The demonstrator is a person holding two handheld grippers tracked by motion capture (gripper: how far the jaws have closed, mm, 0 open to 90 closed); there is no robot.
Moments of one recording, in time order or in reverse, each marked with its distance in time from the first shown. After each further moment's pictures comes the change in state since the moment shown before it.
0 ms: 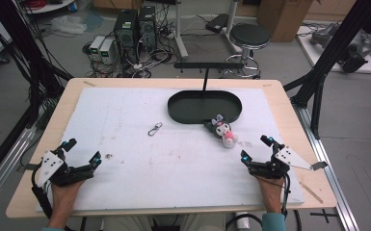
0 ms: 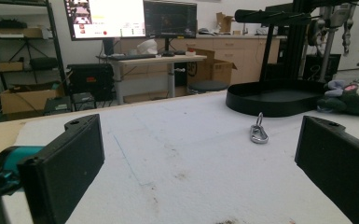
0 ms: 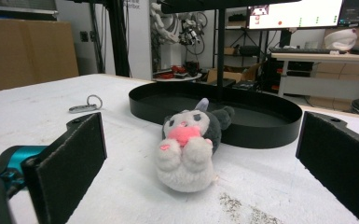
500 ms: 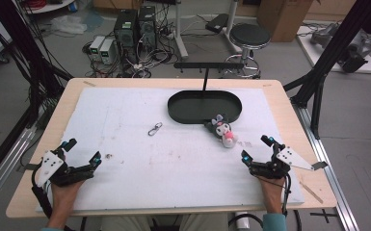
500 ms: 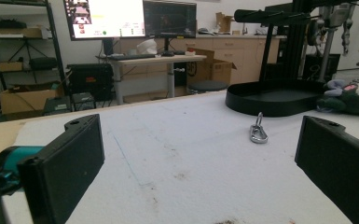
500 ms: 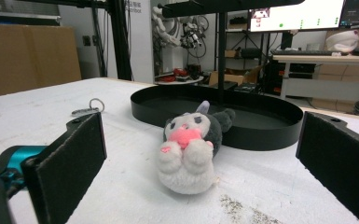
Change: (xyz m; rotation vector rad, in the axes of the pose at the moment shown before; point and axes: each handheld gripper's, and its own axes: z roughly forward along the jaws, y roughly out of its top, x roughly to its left) left arm -0.001 0.000 0.000 -0.004 -0.001 0.001; right arm 0.000 0.000 -0.001 -0.013 0.008 0.006
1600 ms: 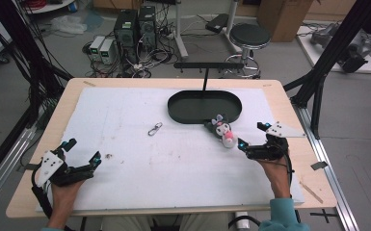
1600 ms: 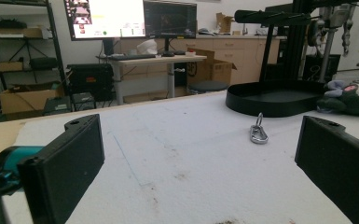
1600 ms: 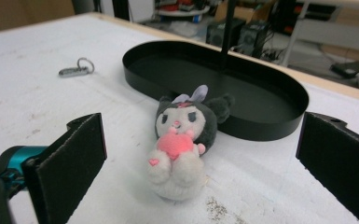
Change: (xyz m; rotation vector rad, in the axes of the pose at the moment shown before) left arm 0.000 0.000 0.000 0.003 0.002 0.000; right arm -0.007 0.064 0.041 0.342 0.022 -0.067
